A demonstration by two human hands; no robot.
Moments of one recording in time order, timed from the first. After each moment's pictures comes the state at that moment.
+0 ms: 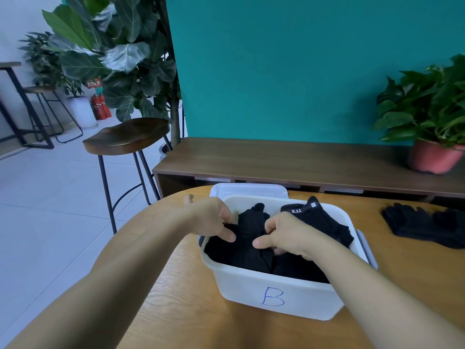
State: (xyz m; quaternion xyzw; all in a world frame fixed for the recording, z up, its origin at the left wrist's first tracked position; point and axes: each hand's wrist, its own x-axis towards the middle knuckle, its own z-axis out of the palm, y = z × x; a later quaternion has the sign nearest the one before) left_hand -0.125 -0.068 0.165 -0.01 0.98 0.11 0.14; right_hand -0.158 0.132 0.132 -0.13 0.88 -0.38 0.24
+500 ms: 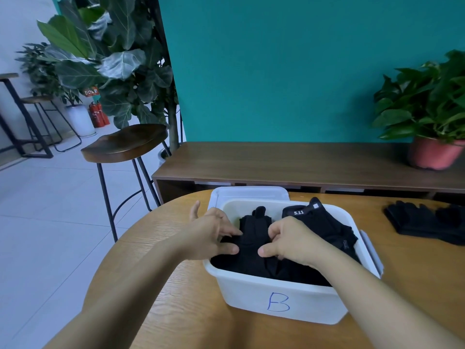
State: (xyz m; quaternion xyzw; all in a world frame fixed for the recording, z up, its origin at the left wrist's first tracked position) left_hand -0.117 -0.079 0.127 0.11 0.98 0.15 0.05; right_hand -0.154 0.137 0.123 -0.16 0.90 -0.37 0.18
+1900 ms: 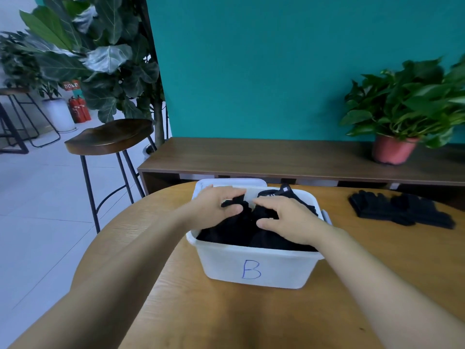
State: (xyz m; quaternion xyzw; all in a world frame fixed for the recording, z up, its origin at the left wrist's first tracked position) left_hand -0.099 -0.026 0.161 0.11 0.97 0.23 0.01; right_hand -0.128 0.188 0.147 -0.29 0.92 -0.25 0.06
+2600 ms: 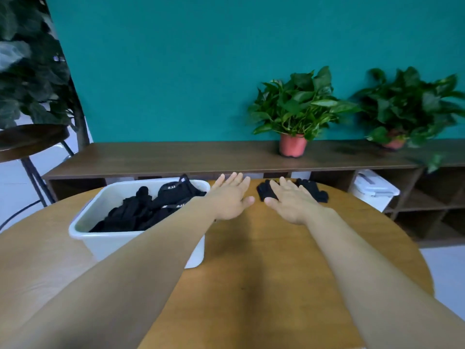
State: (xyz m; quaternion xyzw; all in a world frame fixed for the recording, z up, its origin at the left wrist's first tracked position) left_hand -0.122 0.227 0.152 0.22 0.97 0.05 0.02; right_hand -0.109 0.411 0.155 -0.06 1.00 -0.06 0.04
